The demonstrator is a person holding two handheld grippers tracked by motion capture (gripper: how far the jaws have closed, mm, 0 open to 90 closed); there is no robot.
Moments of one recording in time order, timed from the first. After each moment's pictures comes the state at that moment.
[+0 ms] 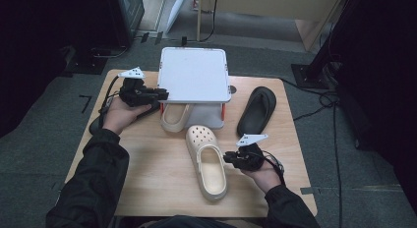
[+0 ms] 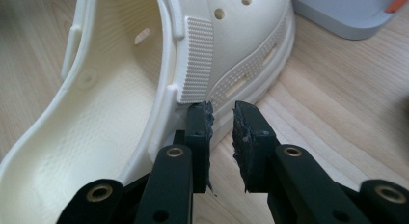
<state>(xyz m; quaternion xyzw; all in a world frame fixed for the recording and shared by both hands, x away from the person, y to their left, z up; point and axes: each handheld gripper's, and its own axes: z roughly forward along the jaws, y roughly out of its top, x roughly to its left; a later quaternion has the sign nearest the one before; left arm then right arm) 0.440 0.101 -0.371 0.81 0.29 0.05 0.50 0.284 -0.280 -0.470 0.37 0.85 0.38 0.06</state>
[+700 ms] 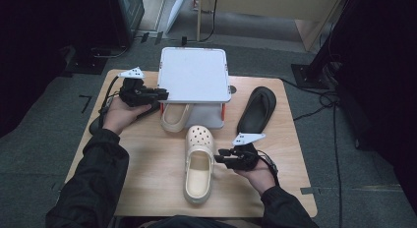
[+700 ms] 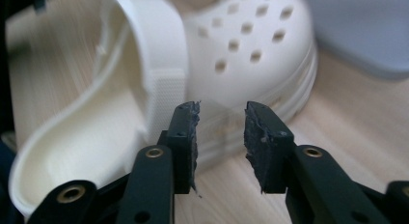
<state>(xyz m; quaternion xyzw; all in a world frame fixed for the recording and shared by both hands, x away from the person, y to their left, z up) 0.440 0.101 -0.372 0.81 0.29 0.05 0.51 0.284 -0.266 -0.463 0.35 0.83 0.44 0.04</state>
